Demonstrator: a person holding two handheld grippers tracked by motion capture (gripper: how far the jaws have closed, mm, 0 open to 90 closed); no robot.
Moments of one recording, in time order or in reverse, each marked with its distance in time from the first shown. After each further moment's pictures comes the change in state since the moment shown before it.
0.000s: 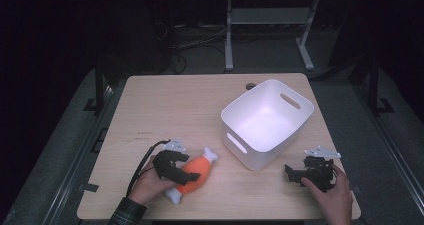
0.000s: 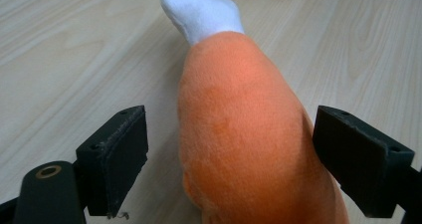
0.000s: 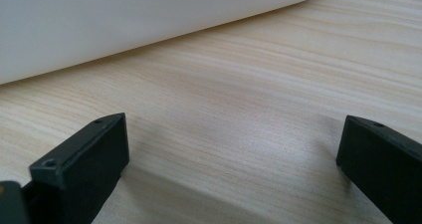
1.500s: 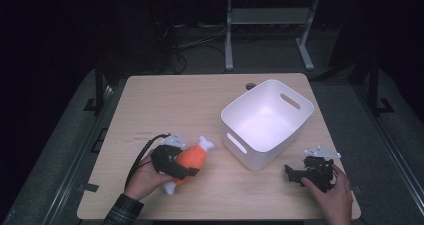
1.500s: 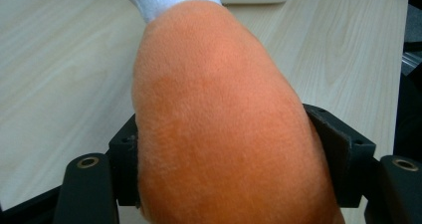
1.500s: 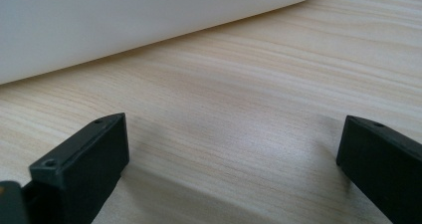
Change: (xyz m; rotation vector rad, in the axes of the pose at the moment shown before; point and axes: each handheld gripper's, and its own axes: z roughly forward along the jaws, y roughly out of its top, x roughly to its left) left arm 0.000 0.021 -0.023 0.005 -0.017 0.072; right arm 0.000 0.000 0.000 0.000 0.000 0.000
